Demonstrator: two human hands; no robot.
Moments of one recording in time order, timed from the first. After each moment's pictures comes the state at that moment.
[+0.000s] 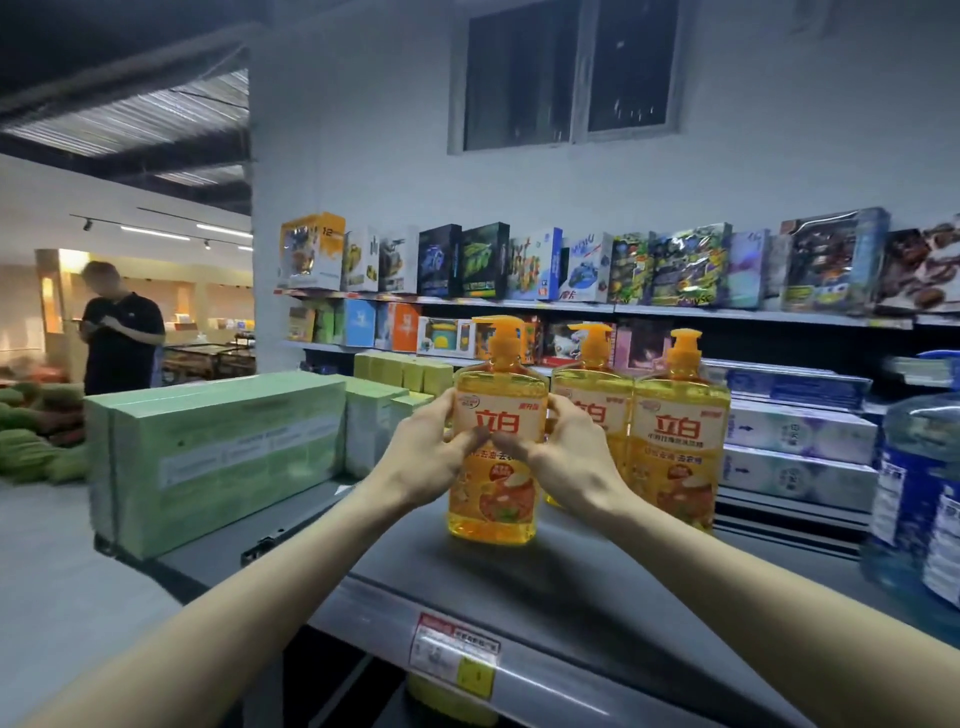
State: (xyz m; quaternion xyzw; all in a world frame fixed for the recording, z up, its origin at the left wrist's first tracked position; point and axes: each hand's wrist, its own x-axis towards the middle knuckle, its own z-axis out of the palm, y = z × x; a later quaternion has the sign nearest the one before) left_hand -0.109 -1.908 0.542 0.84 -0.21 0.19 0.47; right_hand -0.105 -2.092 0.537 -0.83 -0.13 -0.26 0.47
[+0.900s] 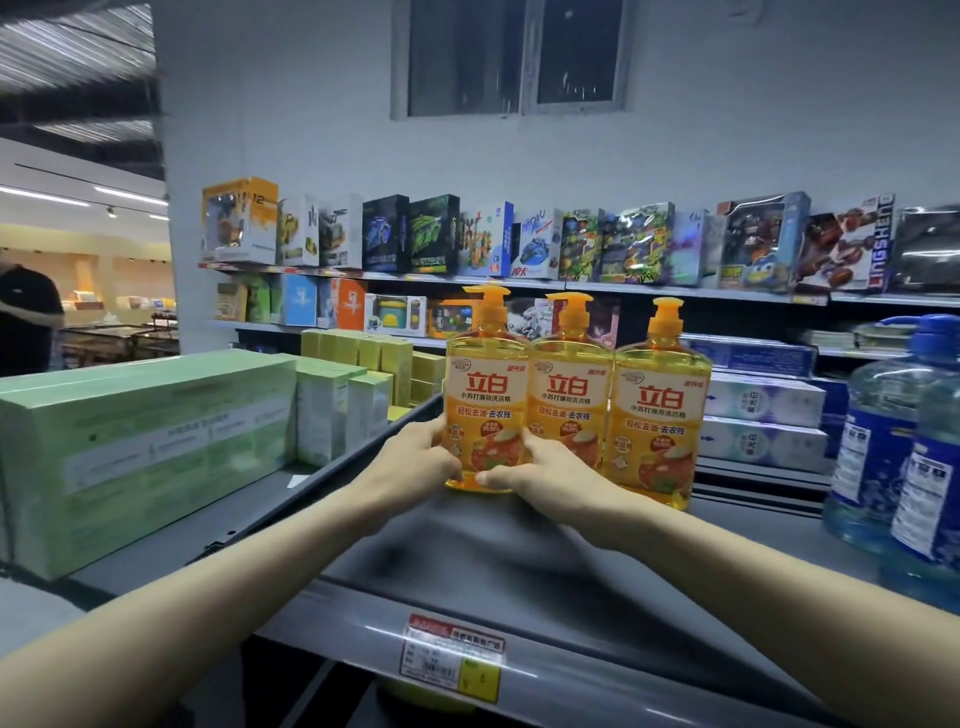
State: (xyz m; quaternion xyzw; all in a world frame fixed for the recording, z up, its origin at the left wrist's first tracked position) left_hand -0.065 -1.903 0.504 0.83 -0.21 0.00 0.52; right_hand -0.107 -2.095 0.507 -0.88 -0.07 -0.06 0.46
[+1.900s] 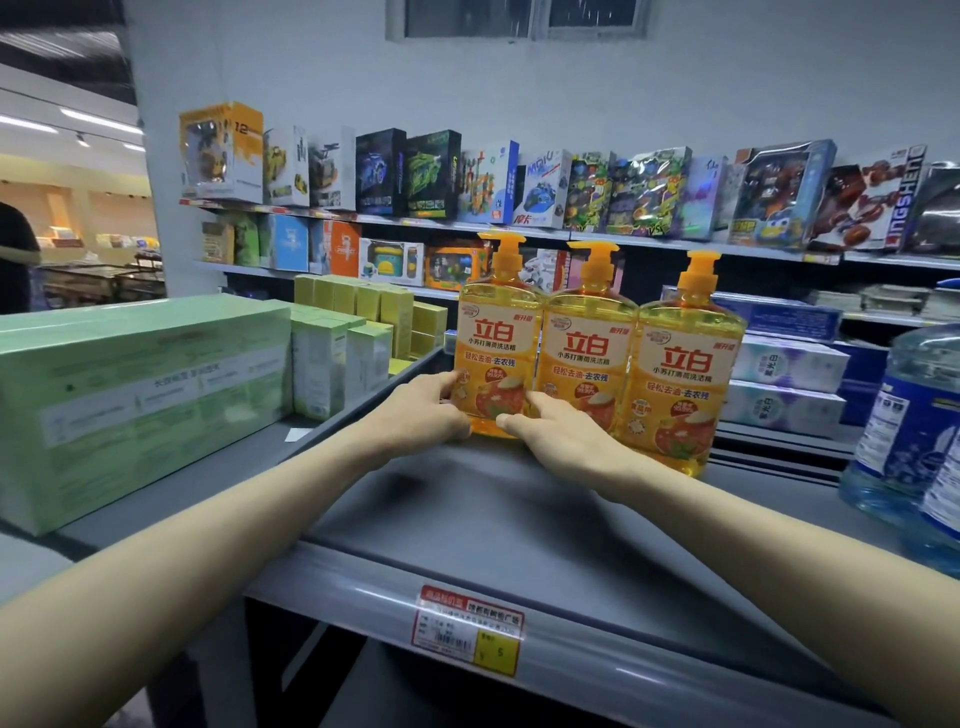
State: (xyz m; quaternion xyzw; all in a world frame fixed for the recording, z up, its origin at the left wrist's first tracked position) left_hand -0.026 -1.903 0.505 0.87 -0.22 -0.02 0.44; right_hand -0.083 -2.093 0.510 -0.94 -0.02 -0.07 0.34
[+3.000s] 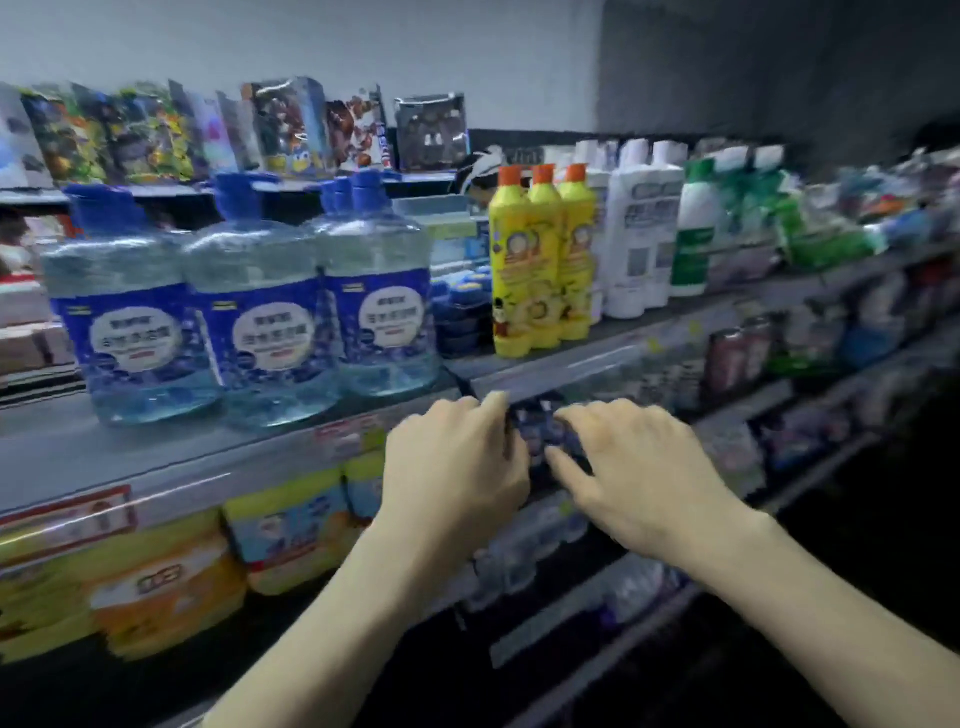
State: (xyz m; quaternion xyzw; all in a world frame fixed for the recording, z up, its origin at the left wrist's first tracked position) left_hand -0.579 -2.404 0.464 0.78 -0.56 0.20 0.19; right_hand -0.728 -2.496 0.466 -0.92 0.34 -0.16 -0.09
